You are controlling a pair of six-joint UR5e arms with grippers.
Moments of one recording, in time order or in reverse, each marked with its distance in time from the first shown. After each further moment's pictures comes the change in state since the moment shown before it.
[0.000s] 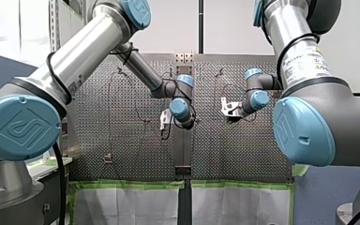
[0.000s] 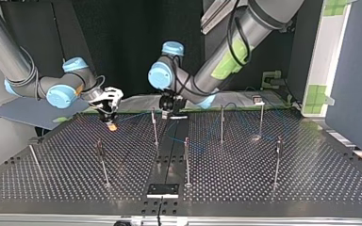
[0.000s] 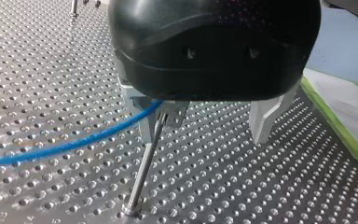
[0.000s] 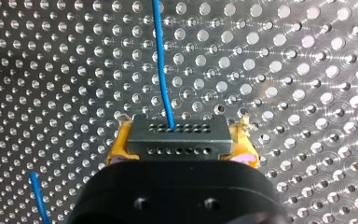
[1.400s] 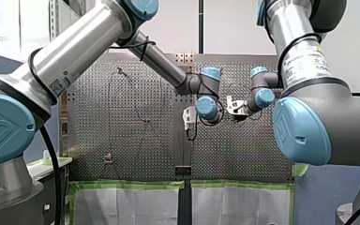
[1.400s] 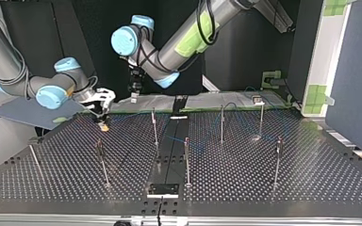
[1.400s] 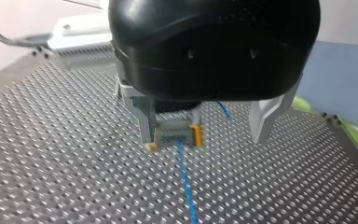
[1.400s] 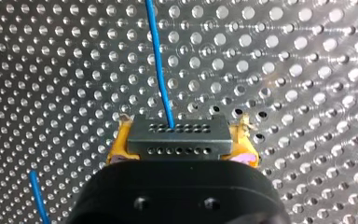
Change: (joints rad) left arm -0.224 -0.032 0.074 0.077 -0.175 -0.112; right arm -0.046 -0.016 0.000 0.026 -0.006 0.013
